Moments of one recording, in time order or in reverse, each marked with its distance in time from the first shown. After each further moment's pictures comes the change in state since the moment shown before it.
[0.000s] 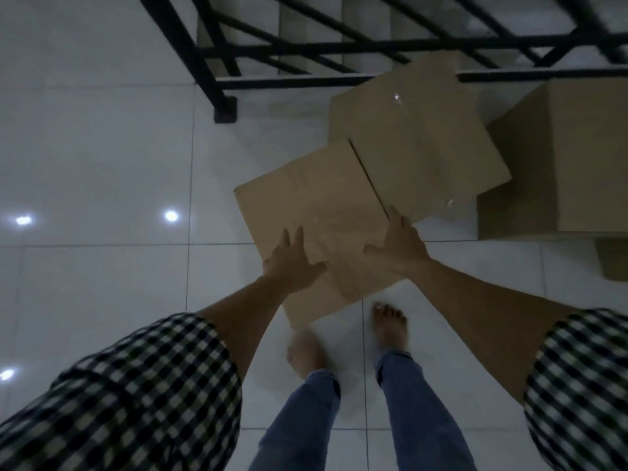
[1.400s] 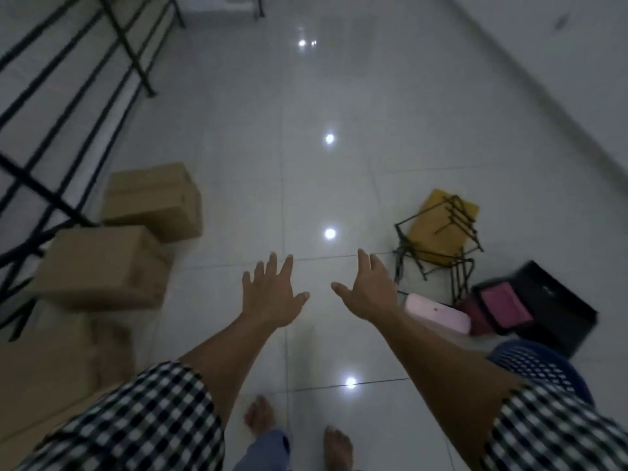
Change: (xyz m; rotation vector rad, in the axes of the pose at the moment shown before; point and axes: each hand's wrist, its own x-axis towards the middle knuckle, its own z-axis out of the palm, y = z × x) left_hand -0.615 0.177 0.277 1.201 0.013 1.476; right_hand -0.778 0.234 0.149 0.785 0.916 1.106
